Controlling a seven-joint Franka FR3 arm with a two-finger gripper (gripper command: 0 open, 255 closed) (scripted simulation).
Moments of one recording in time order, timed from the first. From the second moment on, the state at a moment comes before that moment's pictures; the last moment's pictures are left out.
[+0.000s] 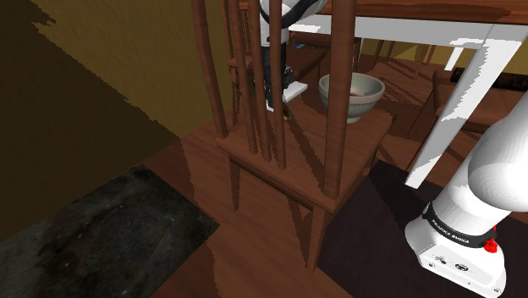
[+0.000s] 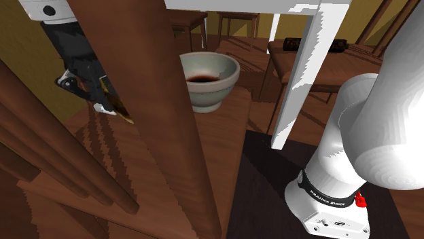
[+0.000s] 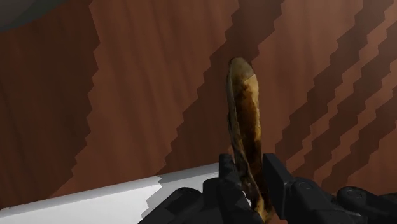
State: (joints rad) arm -0.06 -0.06 0.25 -1.99 0.00 1.90 0.34
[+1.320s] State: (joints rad) arm -0.06 -0.06 0.25 -1.75 0.00 1.64 0.34
